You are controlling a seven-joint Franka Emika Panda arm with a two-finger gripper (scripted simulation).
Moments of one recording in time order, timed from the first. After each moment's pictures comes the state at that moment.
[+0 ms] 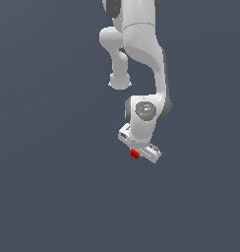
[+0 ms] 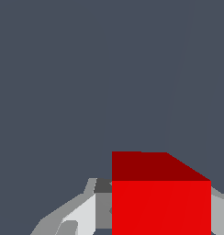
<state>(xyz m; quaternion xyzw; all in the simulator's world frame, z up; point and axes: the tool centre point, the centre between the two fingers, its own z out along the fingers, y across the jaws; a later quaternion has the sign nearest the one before) 0.016 0.080 0.042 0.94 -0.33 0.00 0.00</state>
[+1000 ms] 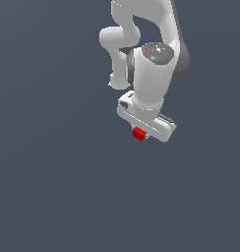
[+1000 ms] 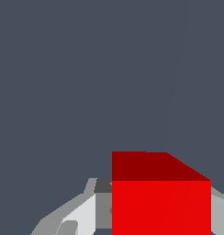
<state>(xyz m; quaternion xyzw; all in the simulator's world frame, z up) 0.016 0.079 0.208 0.94 -0.33 0.00 0.00</state>
